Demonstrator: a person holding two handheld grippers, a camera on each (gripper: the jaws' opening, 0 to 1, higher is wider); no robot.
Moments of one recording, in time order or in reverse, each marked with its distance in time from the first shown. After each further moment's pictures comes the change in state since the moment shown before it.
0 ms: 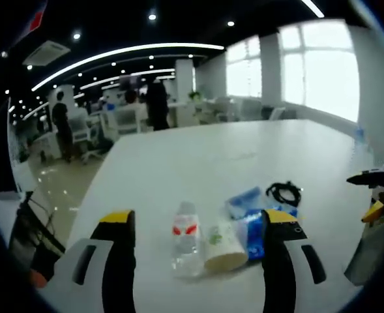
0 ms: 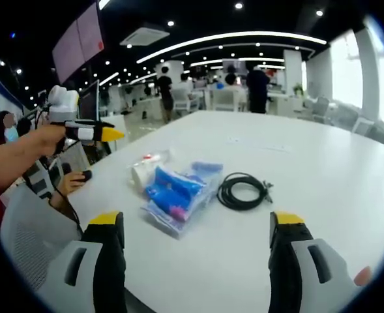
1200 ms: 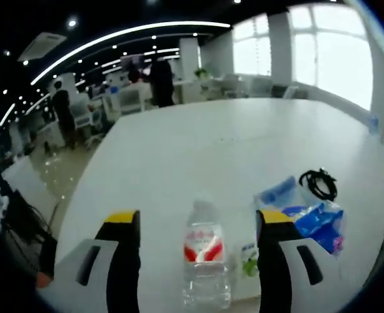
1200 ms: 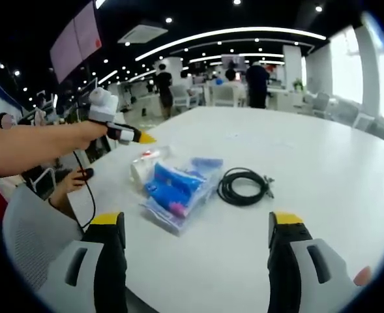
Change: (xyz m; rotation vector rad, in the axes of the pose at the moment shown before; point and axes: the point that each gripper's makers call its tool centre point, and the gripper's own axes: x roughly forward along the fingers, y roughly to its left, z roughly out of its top) left arm 0.098 0.026 -0.032 0.013 0.155 0.044; right arm 0.003 0.000 -0.006 0.018 0.026 0.003
